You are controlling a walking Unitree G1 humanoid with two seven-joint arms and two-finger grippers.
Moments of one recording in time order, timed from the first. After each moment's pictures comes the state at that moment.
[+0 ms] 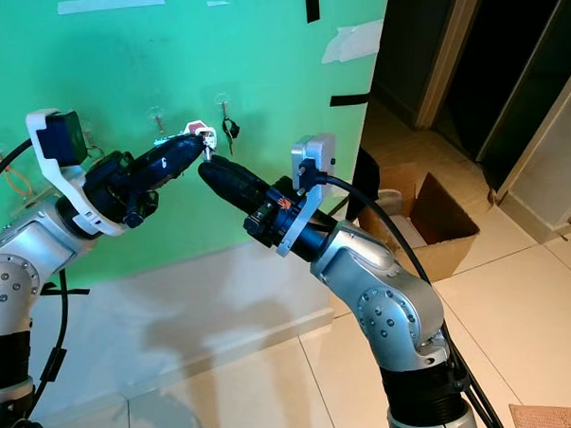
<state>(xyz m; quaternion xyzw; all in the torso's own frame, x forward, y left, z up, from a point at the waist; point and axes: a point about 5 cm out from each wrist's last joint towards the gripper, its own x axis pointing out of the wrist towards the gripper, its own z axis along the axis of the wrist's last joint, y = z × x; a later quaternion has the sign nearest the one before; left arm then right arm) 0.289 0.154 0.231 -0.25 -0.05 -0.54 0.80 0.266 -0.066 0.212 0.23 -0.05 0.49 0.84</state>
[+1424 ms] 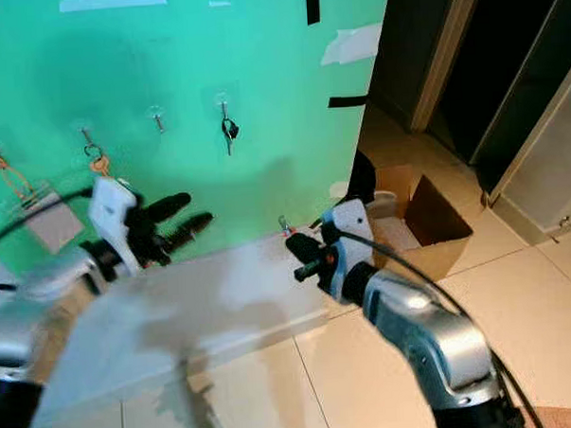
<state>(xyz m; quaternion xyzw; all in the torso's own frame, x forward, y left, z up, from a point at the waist) 0.291 0.162 0.149 0.05 0.03 -0.35 0.94 0.257 -0.124 0.132 0.07 0.17 0.30 0.93</state>
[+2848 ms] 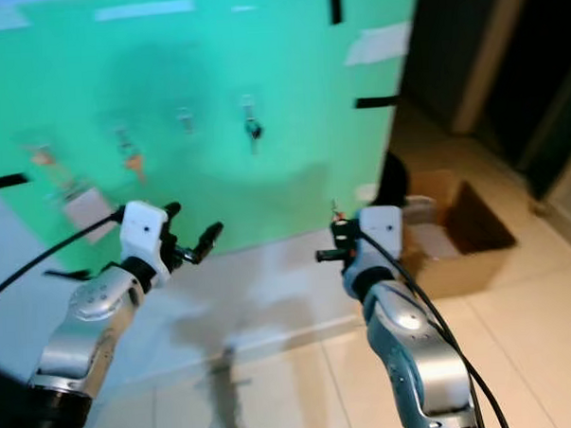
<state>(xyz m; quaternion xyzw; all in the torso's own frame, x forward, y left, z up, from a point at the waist) 0.297 0.144 0.111 0.06 0.05 -0.22 0.97 0.257 -0.144 0.121 0.07 0.11 0.07 0.99</state>
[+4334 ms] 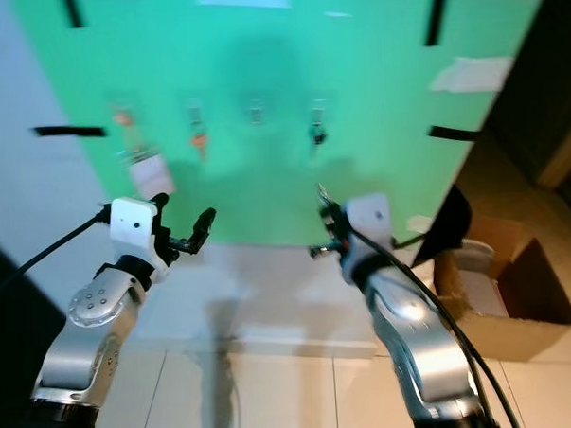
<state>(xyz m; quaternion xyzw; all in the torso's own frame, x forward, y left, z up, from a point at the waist) 0.290 0.147 0.126 0.05 0.00 -0.16 0.99 0.262 -0.137 0.128 0.02 0.07 0.14 0.99</state>
